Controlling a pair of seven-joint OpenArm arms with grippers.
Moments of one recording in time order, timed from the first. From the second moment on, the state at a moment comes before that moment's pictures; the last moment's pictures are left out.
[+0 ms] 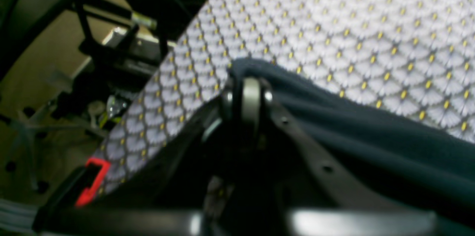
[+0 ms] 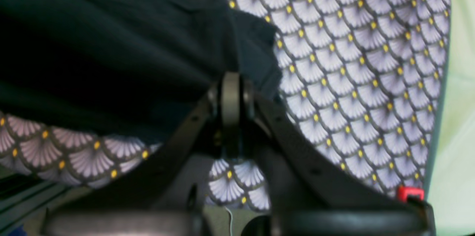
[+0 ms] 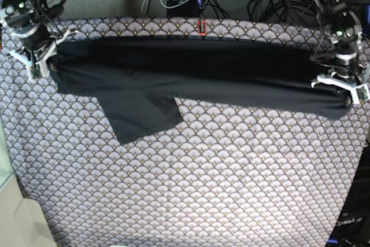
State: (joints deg) left arm 13.3 -4.2 -33.9 102.0 0.1 -9.2 20.7; right arm -25.2 6.4 33.7 112.3 6.4 40.1 -39.3
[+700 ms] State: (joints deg) left arm 18.6 -4.0 -33.8 98.5 0.1 -8.9 20.0; right arm -34.9 3.3 34.2 111.9 6.8 40.1 -27.9
